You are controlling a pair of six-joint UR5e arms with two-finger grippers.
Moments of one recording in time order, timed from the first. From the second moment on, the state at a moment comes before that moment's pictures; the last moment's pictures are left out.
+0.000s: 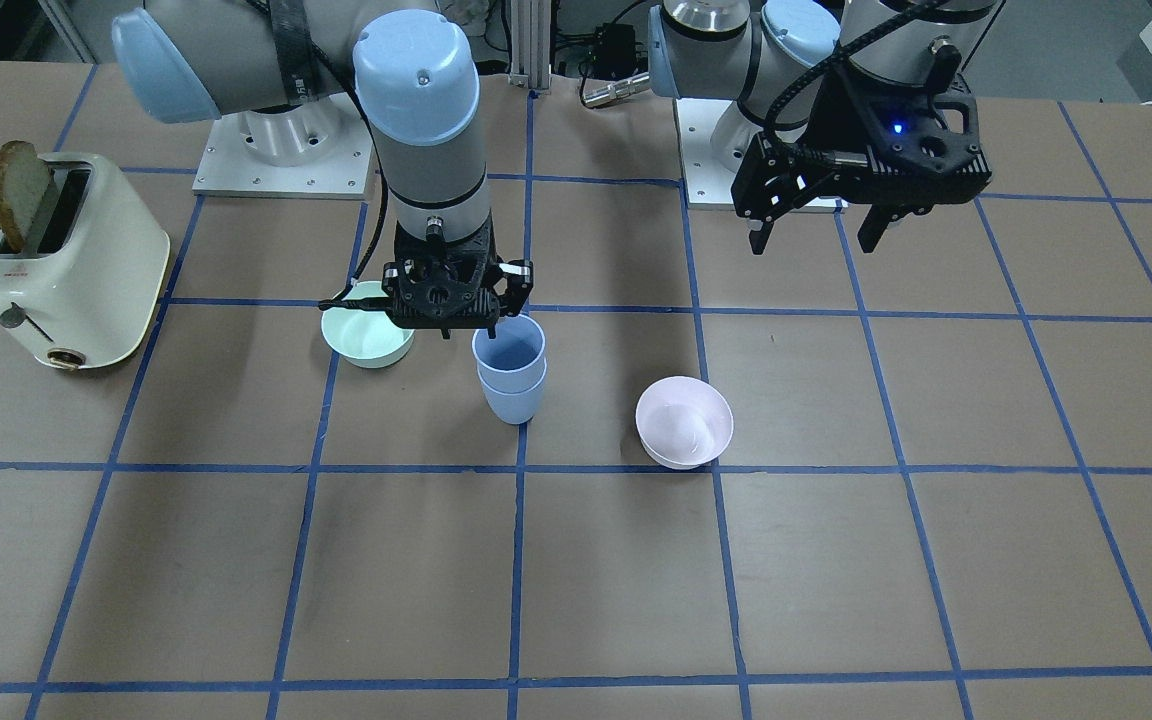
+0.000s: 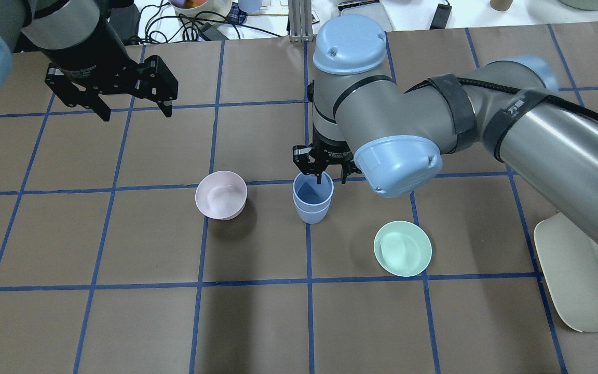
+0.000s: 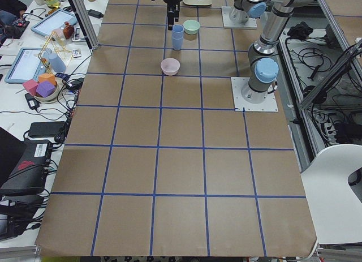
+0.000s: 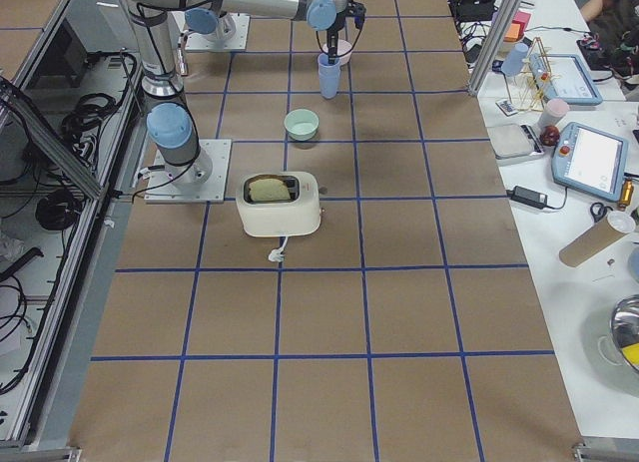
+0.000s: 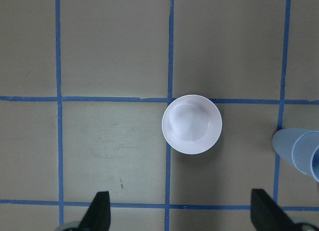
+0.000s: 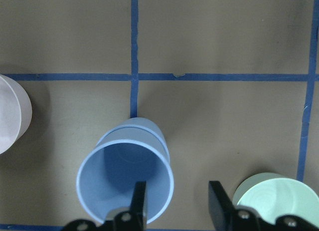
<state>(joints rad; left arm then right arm) -1.59 -1.55 -1.52 -1.57 1.59 -0.05 1.89 -1.40 1.71 -1.91 -1.54 0.29</state>
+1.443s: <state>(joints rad) -1.59 -1.56 -1.52 -1.57 1.59 -0.05 1.53 -1.45 1.39 -1.56 -1.60 0.01</state>
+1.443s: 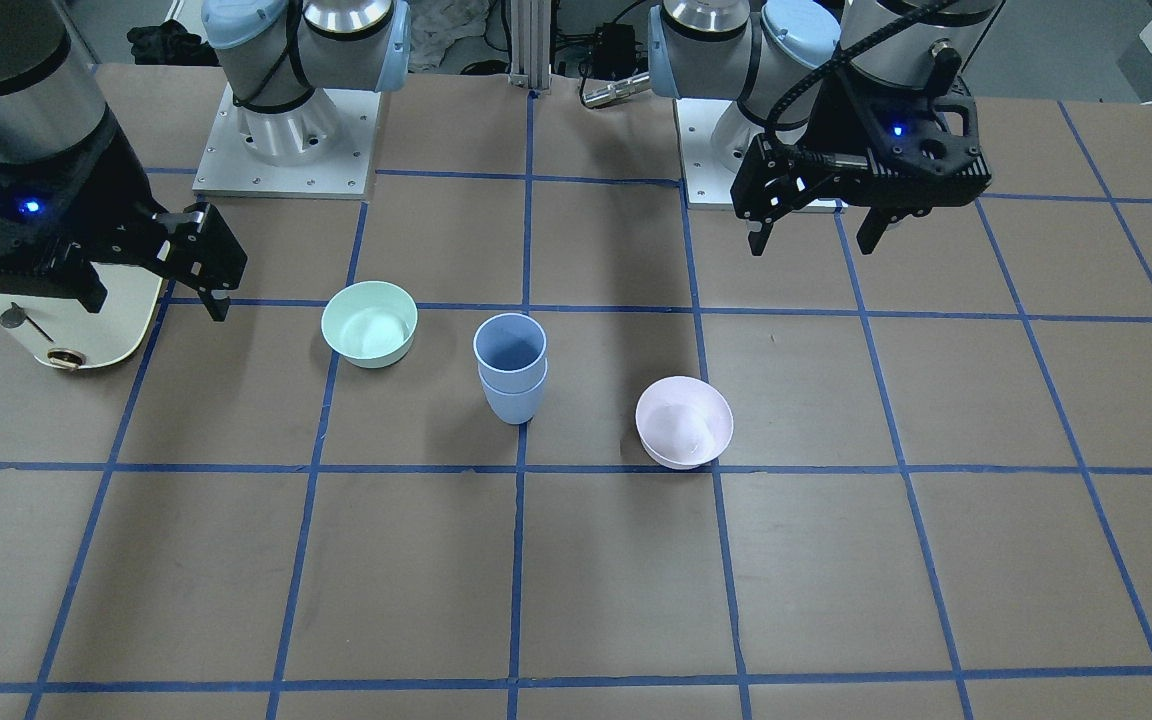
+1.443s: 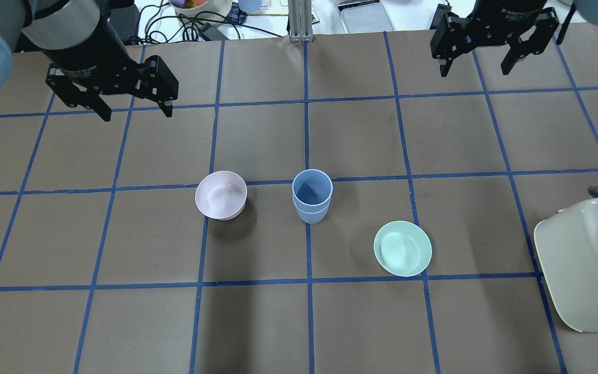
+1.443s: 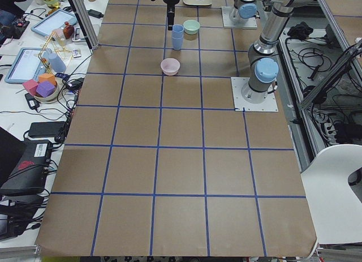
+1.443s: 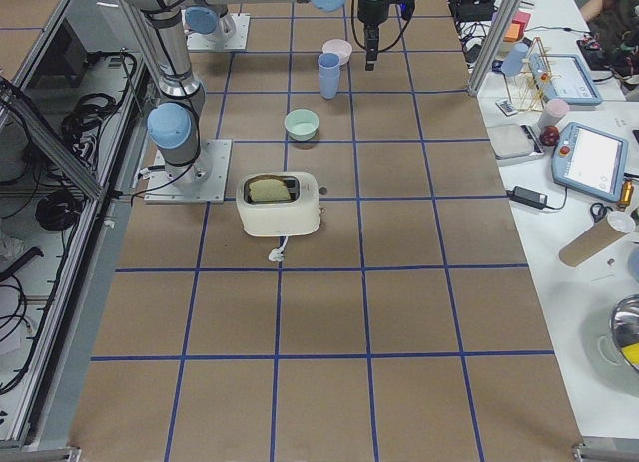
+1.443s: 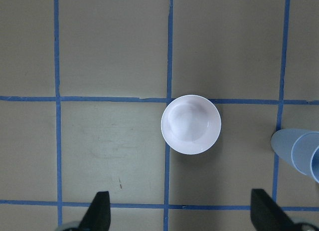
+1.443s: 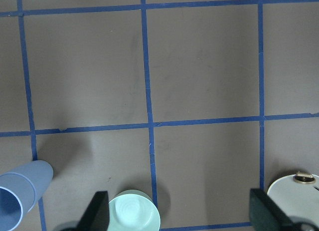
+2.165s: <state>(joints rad) -1.59 -1.56 -1.52 -1.57 1.59 -0.05 1.53 -1.46 1.39 -1.55 -1.60 0.01</state>
